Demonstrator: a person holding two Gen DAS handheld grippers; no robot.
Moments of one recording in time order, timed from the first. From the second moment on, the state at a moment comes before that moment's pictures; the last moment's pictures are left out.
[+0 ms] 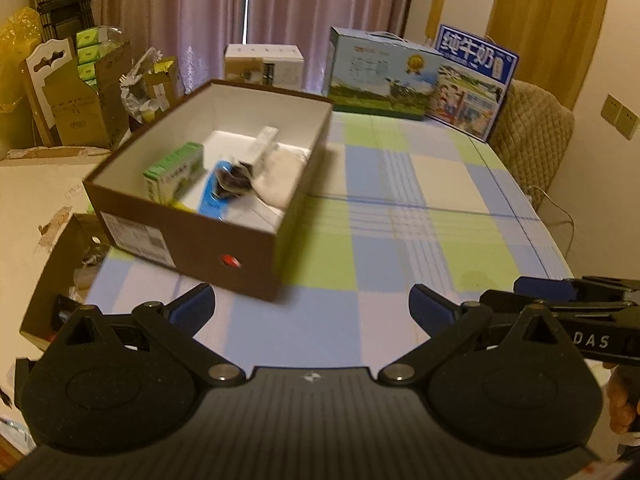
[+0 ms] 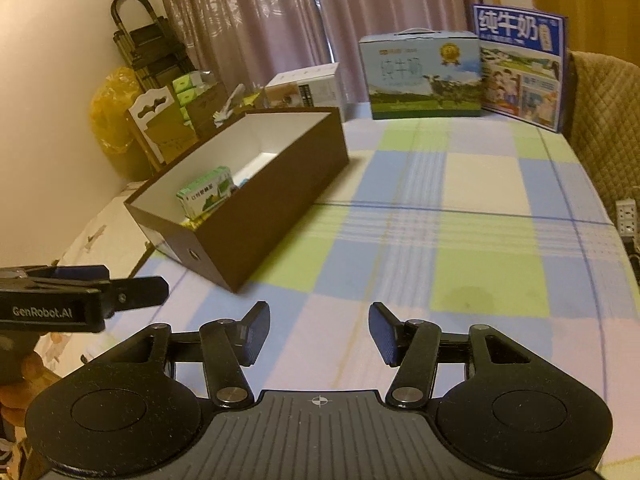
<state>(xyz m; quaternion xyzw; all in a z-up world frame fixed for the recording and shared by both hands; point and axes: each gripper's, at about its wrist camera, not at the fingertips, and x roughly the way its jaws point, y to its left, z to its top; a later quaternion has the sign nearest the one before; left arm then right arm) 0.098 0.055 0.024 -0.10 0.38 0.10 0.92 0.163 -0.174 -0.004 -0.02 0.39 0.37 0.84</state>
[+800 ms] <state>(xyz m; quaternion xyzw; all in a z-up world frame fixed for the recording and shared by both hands) 0.072 -0.028 0.003 -0.09 0.40 0.08 0.91 0.143 -0.241 -0.007 -0.02 0.40 0.36 0.84</state>
